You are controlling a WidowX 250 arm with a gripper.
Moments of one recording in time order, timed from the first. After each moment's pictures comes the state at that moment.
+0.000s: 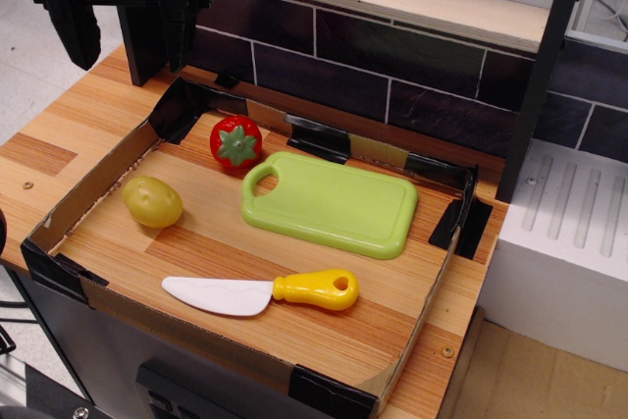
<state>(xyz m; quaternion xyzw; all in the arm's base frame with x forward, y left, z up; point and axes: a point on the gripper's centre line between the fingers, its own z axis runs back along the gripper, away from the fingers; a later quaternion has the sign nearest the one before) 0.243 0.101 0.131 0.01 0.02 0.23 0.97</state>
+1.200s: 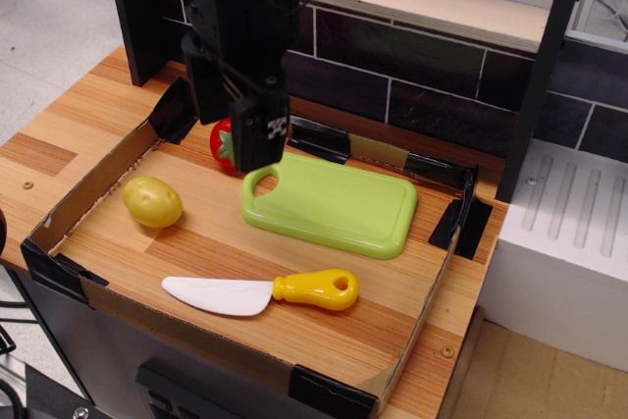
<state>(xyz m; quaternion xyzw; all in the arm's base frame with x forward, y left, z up) 0.239 0.021 0.098 -0.01 0.01 -0.27 0.96</state>
